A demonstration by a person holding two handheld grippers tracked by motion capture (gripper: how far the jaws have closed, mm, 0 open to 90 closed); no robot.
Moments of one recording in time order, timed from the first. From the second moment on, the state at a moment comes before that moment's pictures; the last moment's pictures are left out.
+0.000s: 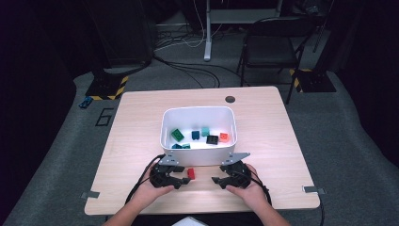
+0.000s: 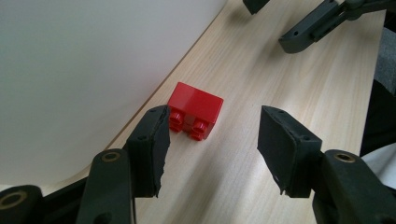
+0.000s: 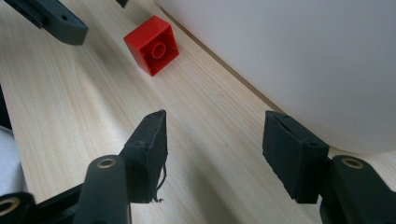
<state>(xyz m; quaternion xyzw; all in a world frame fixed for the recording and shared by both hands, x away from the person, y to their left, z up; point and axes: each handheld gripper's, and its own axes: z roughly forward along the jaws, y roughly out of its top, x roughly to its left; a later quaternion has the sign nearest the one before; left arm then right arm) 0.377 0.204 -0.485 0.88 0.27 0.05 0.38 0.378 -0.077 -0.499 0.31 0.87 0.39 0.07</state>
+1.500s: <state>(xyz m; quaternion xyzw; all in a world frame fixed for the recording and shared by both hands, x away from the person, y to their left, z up) 0.381 0.175 -0.505 0.90 0.25 0.06 0.36 0.378 -0.077 -0.499 0.30 0.87 0.39 0.07</state>
